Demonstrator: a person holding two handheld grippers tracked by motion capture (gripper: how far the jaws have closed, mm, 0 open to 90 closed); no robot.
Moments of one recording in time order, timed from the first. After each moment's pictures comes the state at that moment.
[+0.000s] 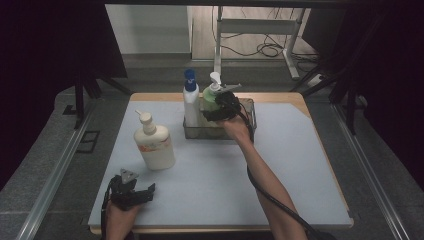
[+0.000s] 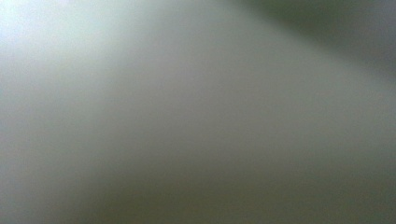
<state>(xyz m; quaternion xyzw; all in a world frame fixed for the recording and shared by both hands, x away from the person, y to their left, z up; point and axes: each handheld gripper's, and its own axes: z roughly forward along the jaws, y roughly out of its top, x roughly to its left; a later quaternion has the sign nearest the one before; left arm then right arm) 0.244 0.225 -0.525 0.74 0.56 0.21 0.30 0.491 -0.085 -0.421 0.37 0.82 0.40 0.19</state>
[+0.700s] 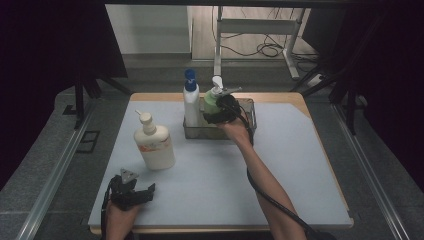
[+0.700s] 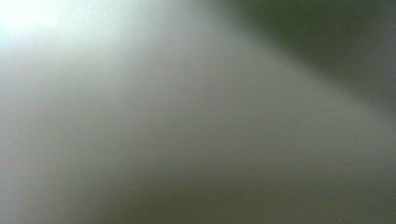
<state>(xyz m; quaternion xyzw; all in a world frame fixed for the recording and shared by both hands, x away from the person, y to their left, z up) 0.244 0.225 -0.525 0.74 0.56 0.21 0.30 0.493 -0.088 -0.435 0.38 0.81 0.40 0.18</state>
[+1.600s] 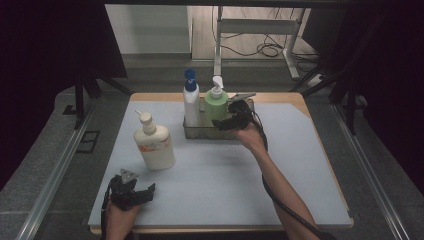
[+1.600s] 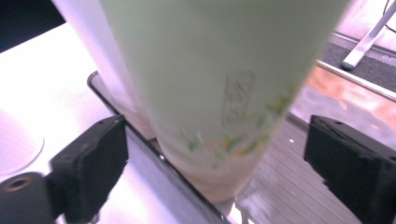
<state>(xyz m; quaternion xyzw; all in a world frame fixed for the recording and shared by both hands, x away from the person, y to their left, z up) 0.244 0.225 -0.525 0.74 0.56 0.21 0.30 0.468 -0.127 -0.430 0.36 0.82 0.41 0.16</state>
